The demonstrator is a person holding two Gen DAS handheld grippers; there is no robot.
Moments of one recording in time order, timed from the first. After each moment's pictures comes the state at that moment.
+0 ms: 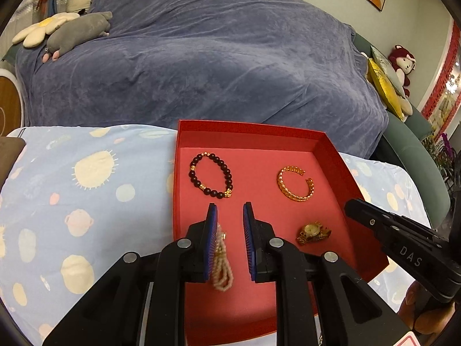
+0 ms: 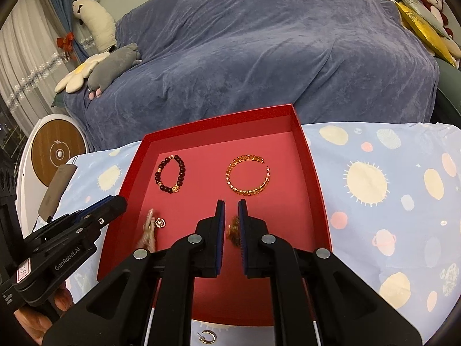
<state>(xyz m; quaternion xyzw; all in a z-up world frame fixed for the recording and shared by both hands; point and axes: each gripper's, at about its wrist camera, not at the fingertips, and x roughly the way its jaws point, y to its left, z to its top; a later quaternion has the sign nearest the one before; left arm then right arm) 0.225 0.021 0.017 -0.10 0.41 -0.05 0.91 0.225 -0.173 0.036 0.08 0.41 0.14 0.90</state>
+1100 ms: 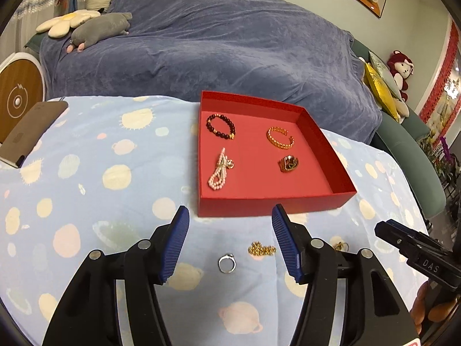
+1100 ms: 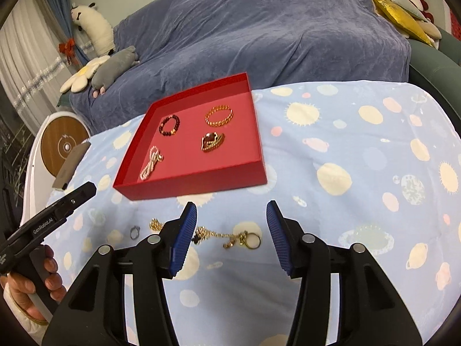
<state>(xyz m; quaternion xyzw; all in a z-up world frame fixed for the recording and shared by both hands) 0.088 0.020 0.033 -0.11 0.40 -0.04 0.91 0.083 -0.238 0.036 0.07 0.43 0.13 0.89</state>
